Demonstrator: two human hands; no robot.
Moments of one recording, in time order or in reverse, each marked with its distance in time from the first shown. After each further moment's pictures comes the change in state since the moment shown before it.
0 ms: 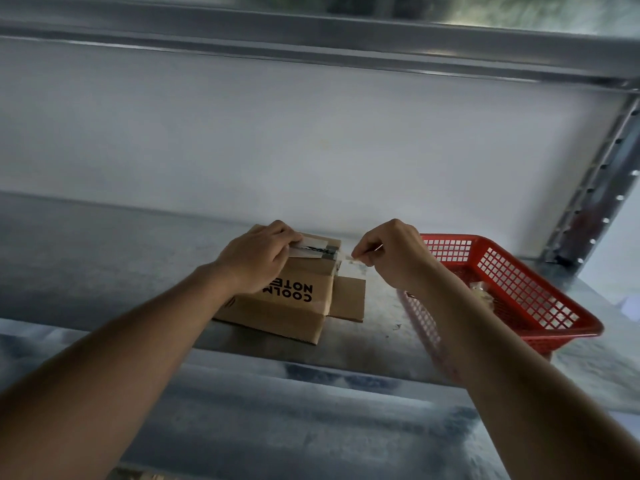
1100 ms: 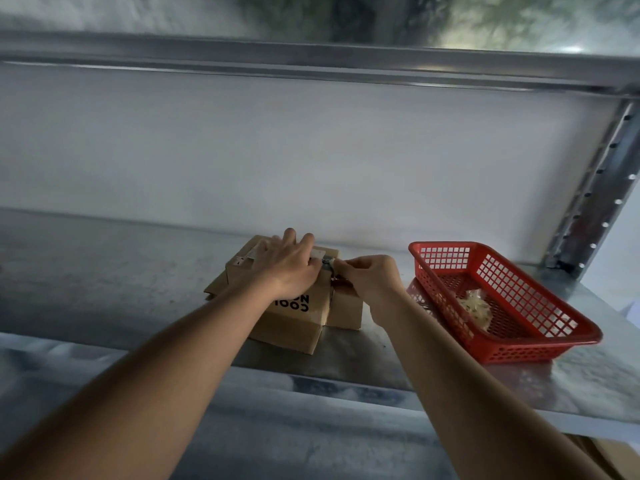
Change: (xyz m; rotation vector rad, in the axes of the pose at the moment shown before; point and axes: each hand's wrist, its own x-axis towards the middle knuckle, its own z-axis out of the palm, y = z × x) left_hand 0.026 0.063 0.002 0.134 -0.150 -0.235; right_hand 0.001 -0.005 0.055 0.923 0.087 0.583
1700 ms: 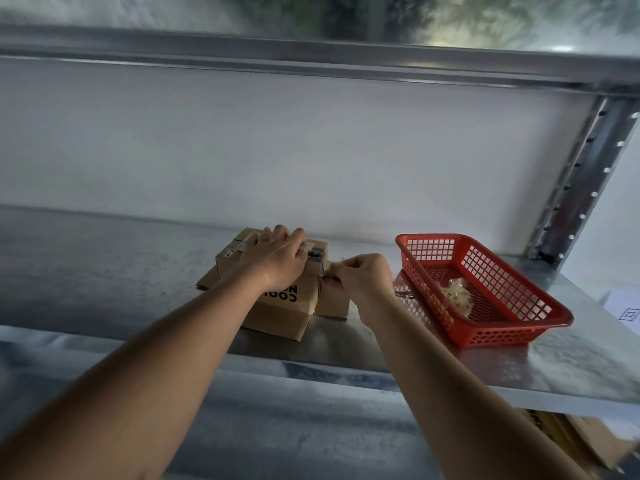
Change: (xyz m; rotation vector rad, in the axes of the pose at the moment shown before) left_hand -0.001 0.000 0.005 -0.059 -0.010 -0.030; right_hand -0.008 0.013 -0.004 -0.062 0.111 -0.036
